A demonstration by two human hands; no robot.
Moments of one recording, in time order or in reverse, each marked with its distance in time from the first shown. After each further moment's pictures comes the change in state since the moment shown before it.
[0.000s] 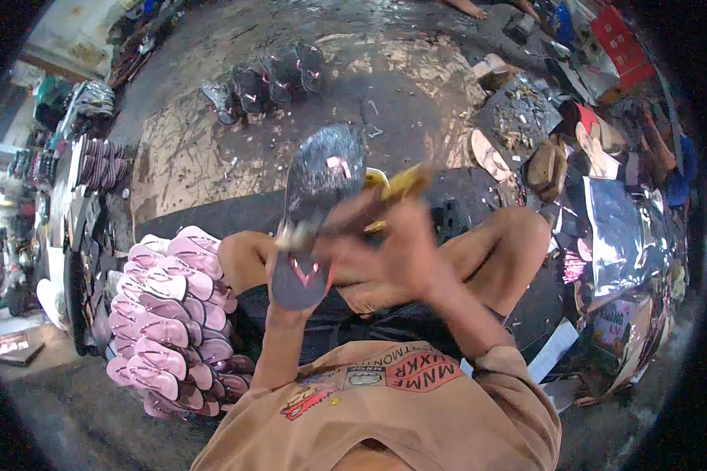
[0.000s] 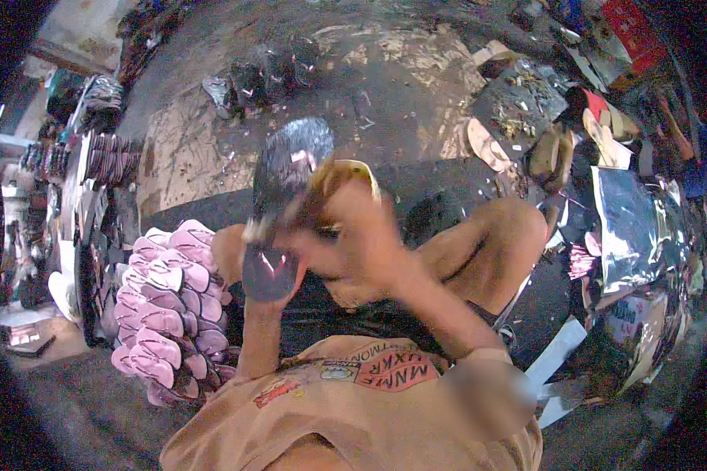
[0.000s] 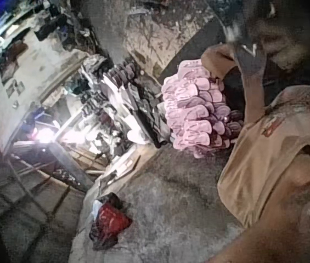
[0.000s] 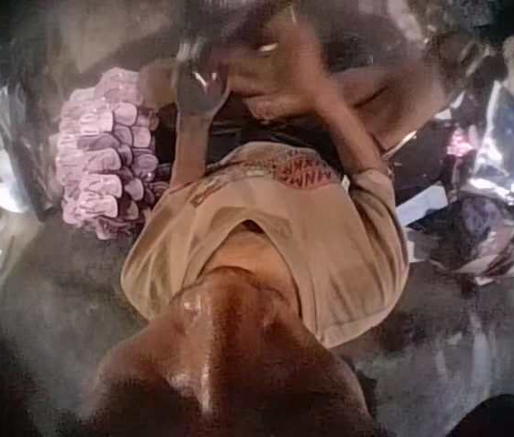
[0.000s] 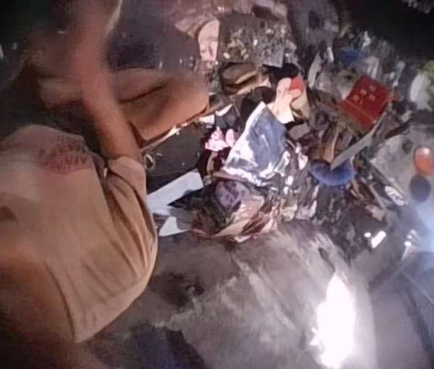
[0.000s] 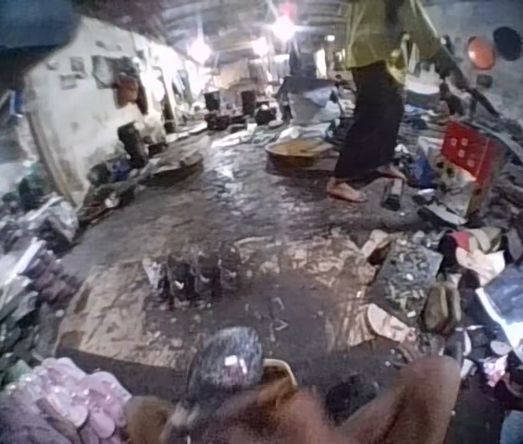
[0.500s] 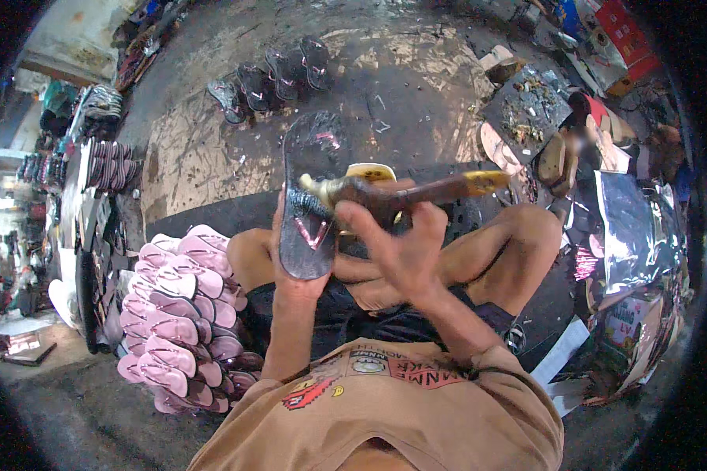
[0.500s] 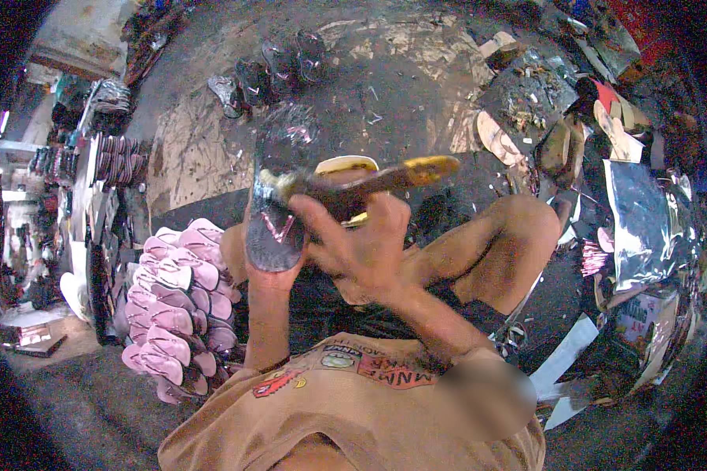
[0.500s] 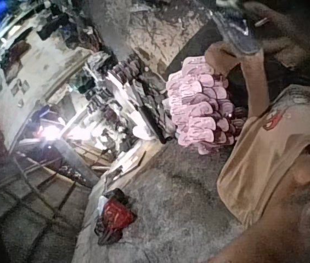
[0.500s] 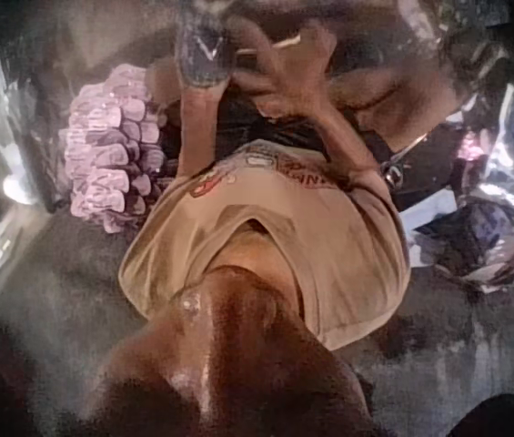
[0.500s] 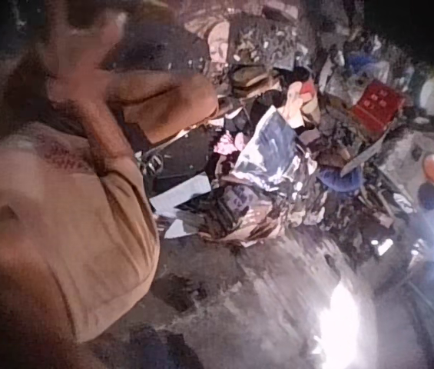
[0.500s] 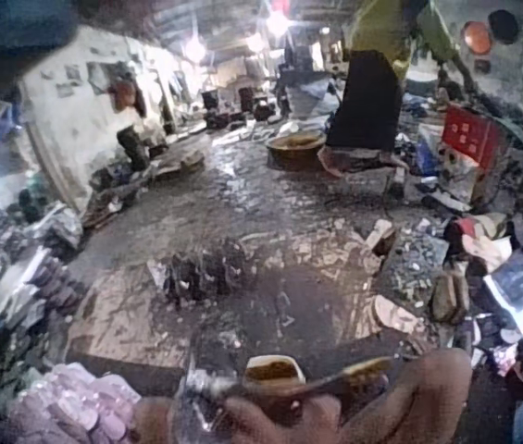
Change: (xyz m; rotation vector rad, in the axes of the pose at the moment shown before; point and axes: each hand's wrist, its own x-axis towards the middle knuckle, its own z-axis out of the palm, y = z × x) left_hand 0.040 0.036 0.094 -0.431 0.389 -0.084; right_hand -0.002 -0.010 0.036 0.200 0.262 0.235
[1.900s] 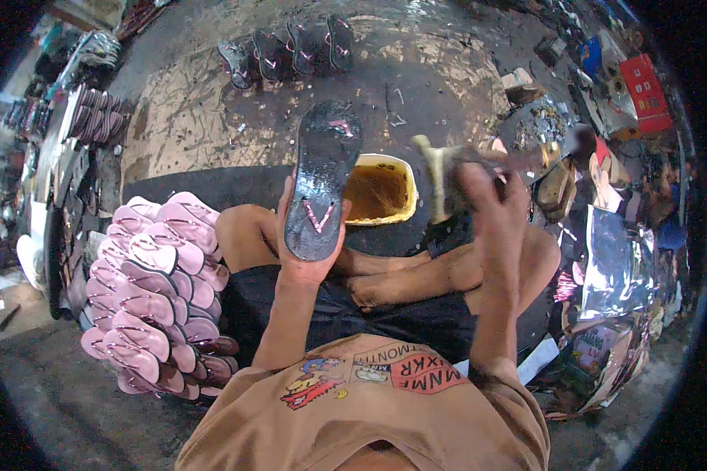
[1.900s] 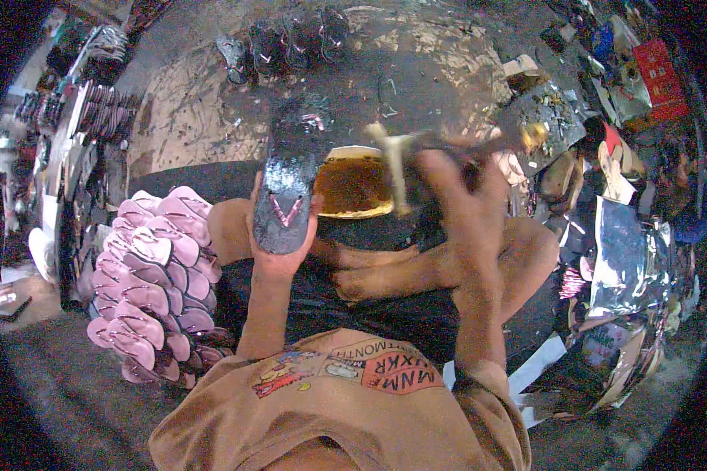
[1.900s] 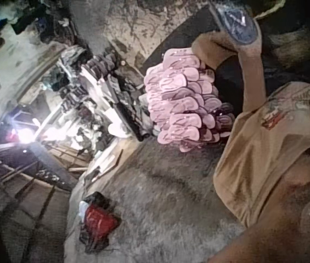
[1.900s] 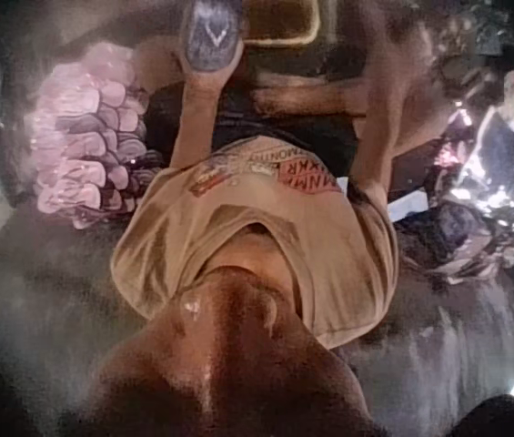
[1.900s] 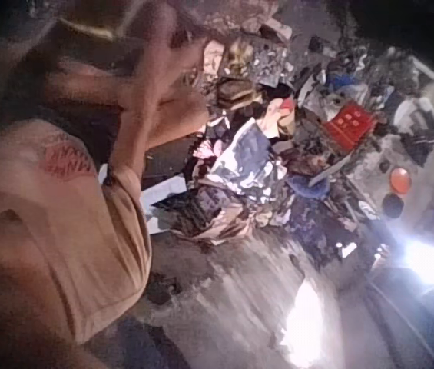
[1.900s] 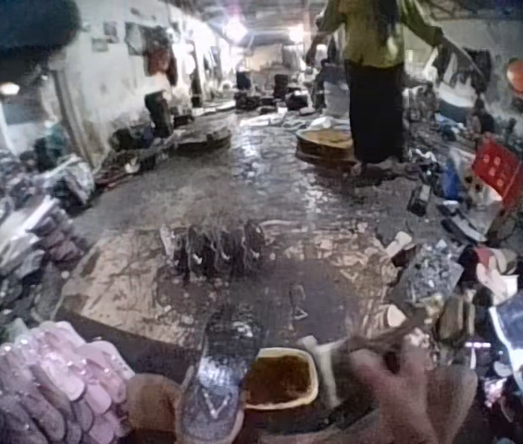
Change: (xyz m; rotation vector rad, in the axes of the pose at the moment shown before) left_hand 0.029 0.013 -0.051 -0.195 -0.385 -0.035; right_hand 0.043 -0.001 -0.071 -0.157 0.272 0.183
